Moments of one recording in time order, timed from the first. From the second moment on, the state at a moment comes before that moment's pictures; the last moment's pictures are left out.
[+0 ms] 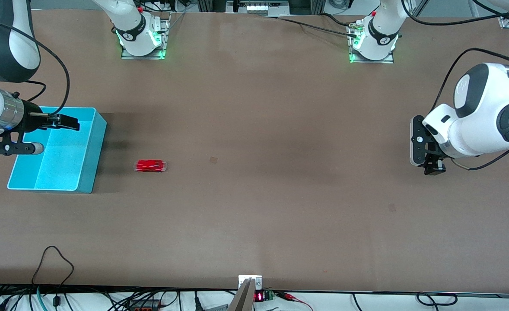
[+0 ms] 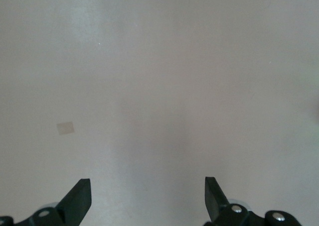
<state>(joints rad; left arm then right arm) 0.21 0.31 -0.33 -1.62 0.15 1.70 1.42 0.02 0.19 -0.04 -1.64 0.00 1.61 -0.01</state>
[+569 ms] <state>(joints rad) 0.07 0.23 -0.25 -1.49 0.15 1.48 0.85 0.02 0.20 -0.03 -1.65 0.00 1.61 -0.01</state>
